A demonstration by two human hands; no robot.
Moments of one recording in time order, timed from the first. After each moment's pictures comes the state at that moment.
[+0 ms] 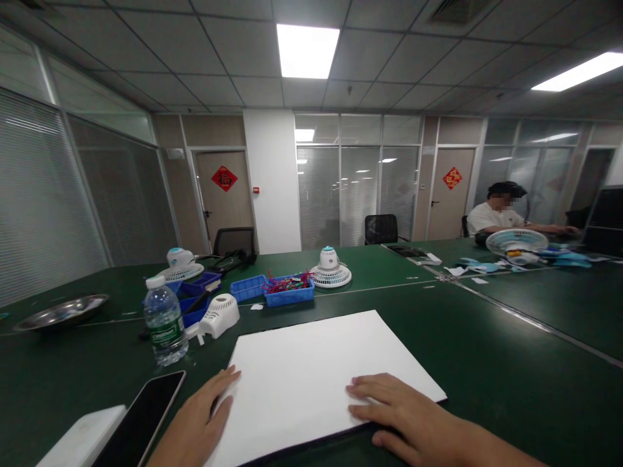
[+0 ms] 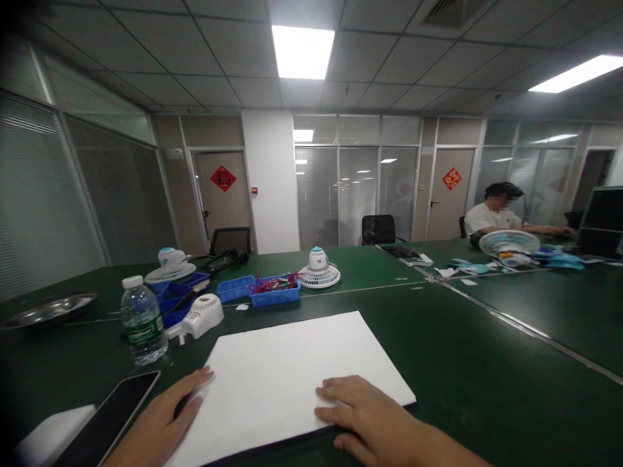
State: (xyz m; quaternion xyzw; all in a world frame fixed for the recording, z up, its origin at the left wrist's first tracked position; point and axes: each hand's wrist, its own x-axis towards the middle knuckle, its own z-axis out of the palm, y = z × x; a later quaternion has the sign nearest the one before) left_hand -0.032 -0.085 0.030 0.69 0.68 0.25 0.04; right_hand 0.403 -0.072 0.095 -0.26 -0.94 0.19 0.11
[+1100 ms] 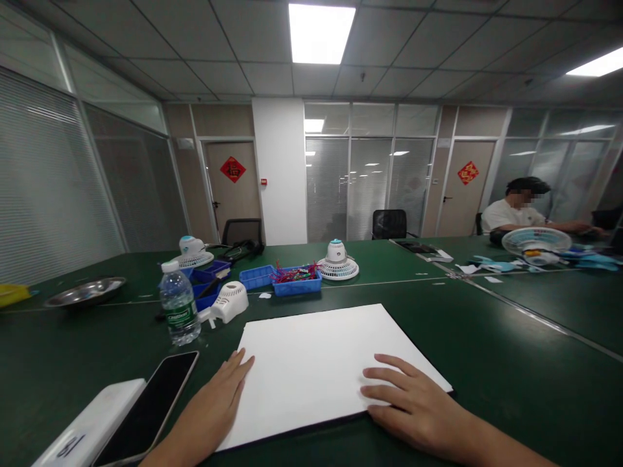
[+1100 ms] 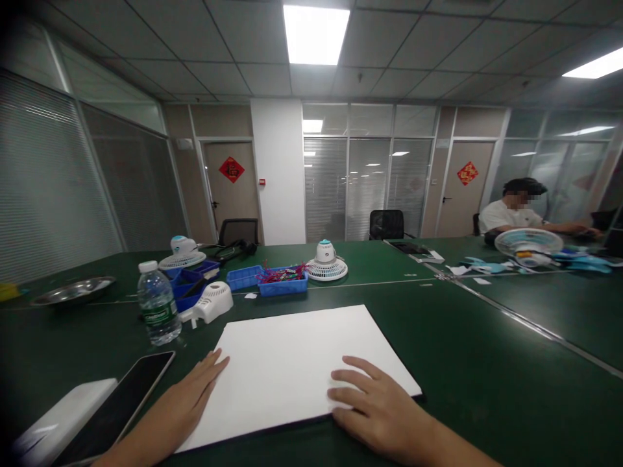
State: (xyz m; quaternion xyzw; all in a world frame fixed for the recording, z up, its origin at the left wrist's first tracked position) left_hand -0.019 -0.094 0.041 0.72 0.67 0.14 0.07; right_hand 0.389 -0.060 0.062 -0.12 -0.95 -0.20 0.23
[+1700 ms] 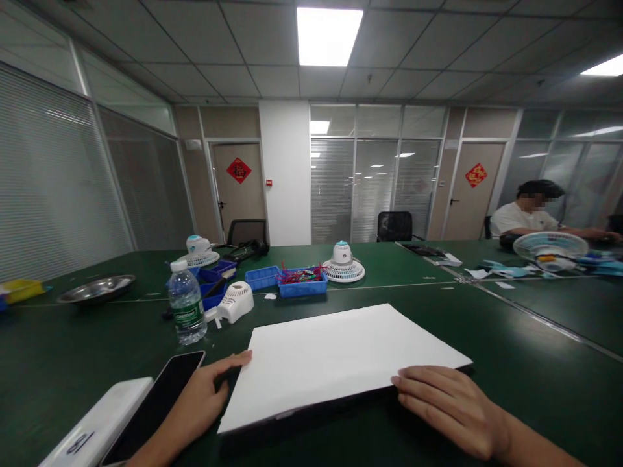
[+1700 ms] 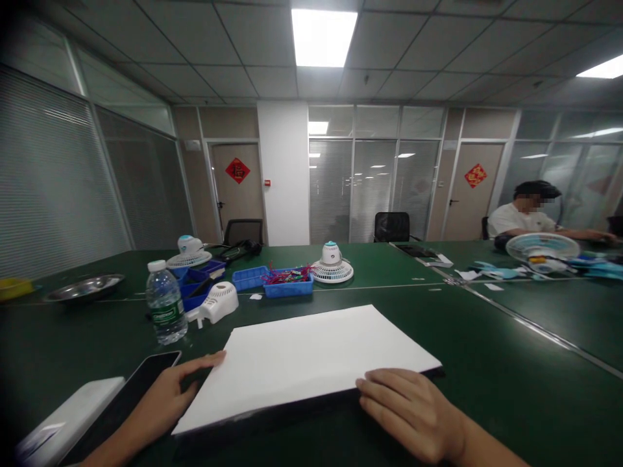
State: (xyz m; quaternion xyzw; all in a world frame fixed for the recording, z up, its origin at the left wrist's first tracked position) left_hand -0.063 -0.083 0.044 0.67 0.62 0.36 0.19; right_hand 0.424 -0.045 0.066 -0.06 -0.91 -0.29 0.30
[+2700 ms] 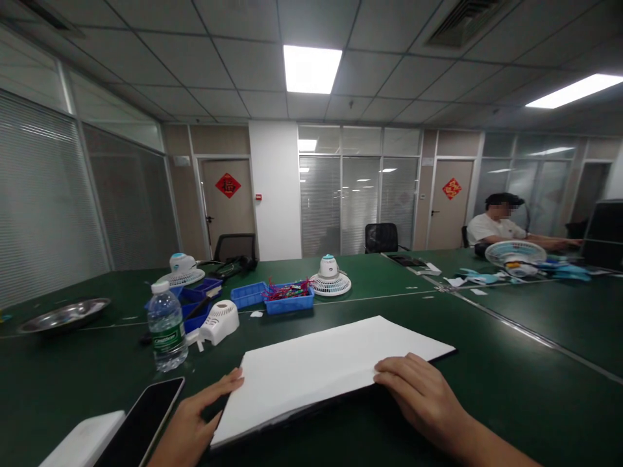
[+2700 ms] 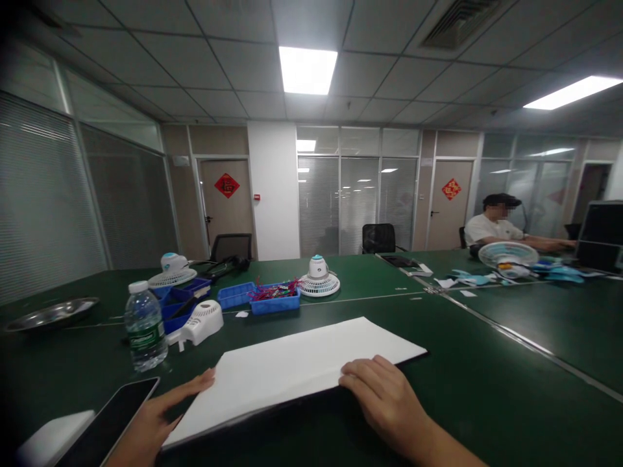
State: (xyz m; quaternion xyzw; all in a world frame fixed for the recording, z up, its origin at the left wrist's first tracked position) left_hand -0.035 -0.095 0.051 0.71 0.58 0.37 0.12; right_hand 0.419 -0.053 0.082 -0.20 -0.85 -0.26 0.41
